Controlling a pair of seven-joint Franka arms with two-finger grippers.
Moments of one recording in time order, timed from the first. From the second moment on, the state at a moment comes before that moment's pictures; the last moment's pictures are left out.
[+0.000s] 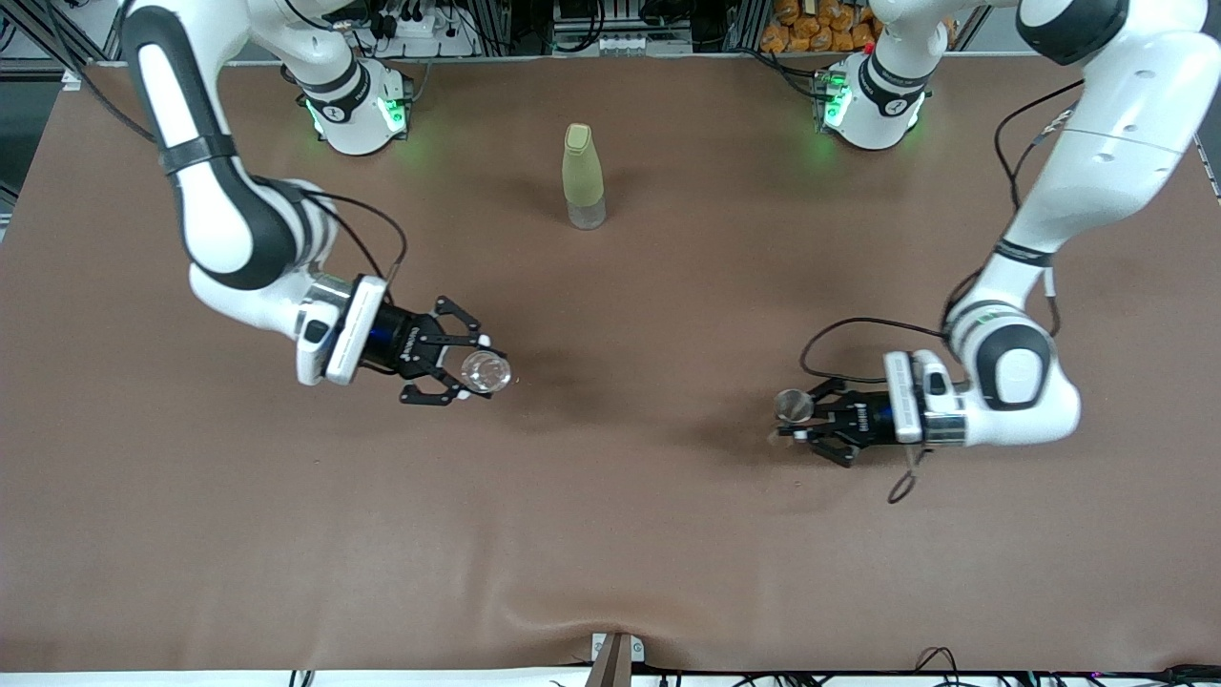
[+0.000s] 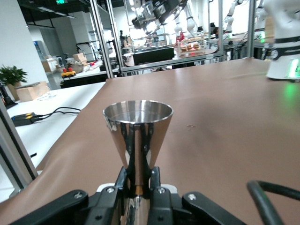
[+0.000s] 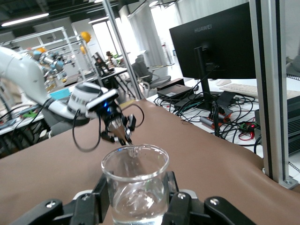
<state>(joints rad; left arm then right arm) 0.26 0.80 -0.47 -1.62 -1.19 2.05 2.45 0.36 0.28 0.00 -1.96 1.82 2.26 -1.94</state>
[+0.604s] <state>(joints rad) -0.03 0.89 -0.46 -1.63 -1.55 2.30 2.70 0.56 0.27 0.00 -1.96 2.02 2.41 -1.94</state>
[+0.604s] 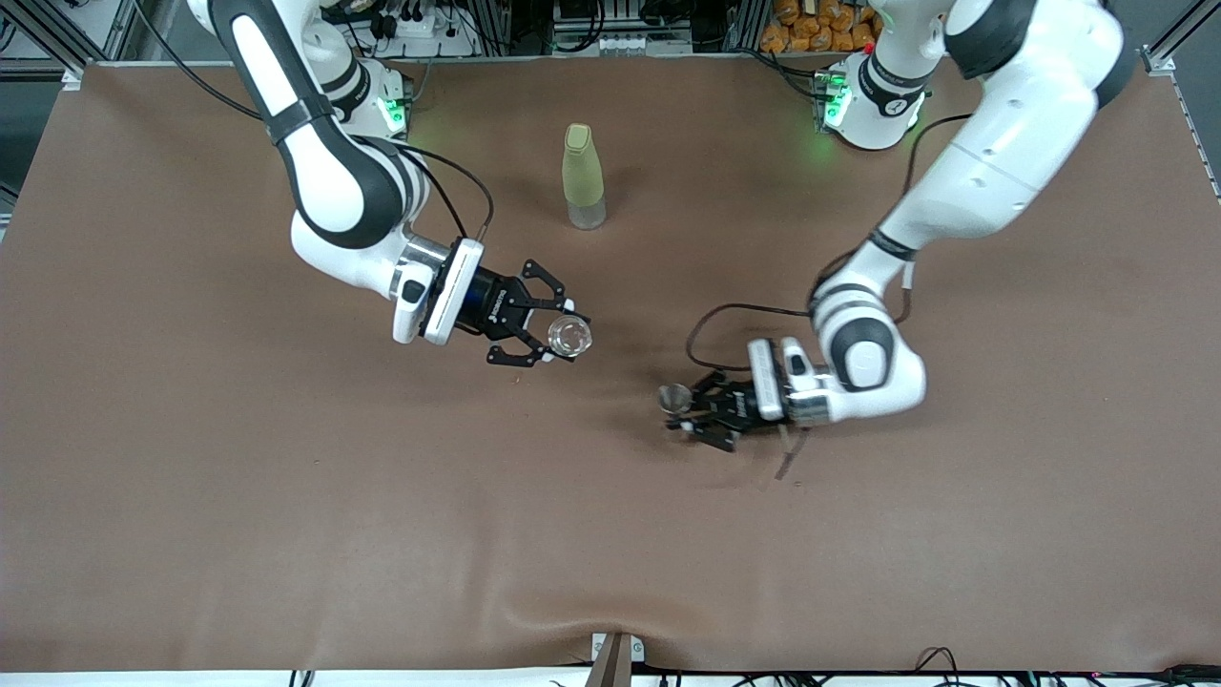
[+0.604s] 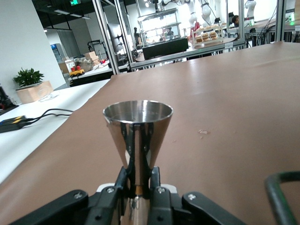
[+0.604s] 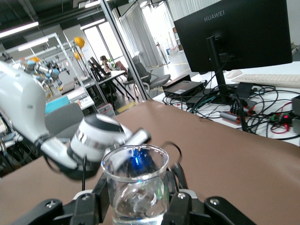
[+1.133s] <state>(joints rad) -0.18 0.90 -0.40 -1.63 -1.84 2.32 2.73 0.66 0.28 0.00 -1.96 2.11 2.48 -1.94</state>
